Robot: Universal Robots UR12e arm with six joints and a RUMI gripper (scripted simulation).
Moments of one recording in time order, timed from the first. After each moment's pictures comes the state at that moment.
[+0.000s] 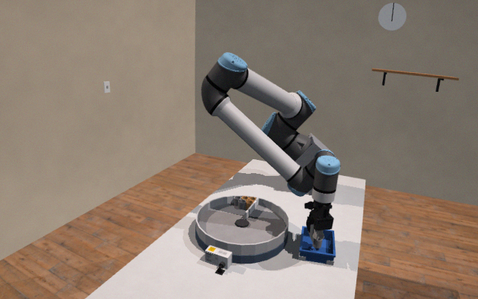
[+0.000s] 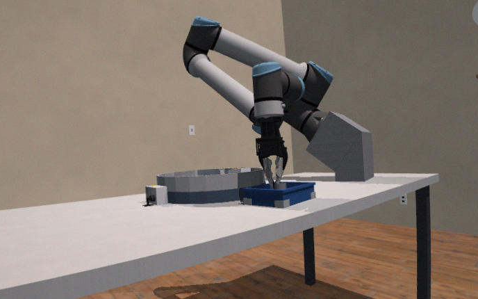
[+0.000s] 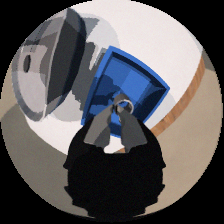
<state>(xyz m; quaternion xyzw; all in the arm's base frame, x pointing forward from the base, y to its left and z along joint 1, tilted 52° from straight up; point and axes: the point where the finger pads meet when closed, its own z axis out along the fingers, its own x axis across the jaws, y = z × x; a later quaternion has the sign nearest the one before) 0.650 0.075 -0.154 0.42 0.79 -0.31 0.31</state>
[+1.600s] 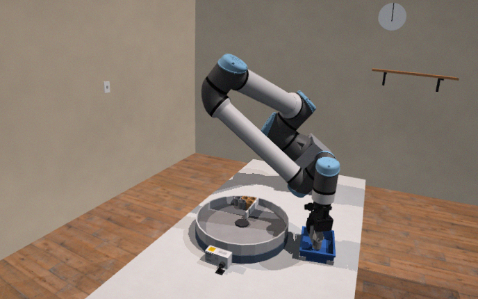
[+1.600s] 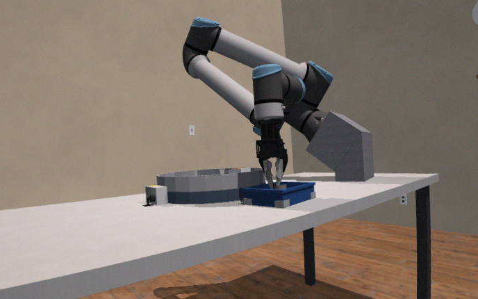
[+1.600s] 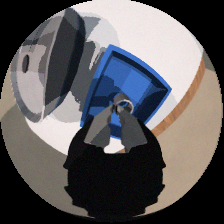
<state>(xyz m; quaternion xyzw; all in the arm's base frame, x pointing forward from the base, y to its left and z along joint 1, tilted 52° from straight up) 0.651 0.070 -0.157 0.42 0.79 -0.31 0.31</state>
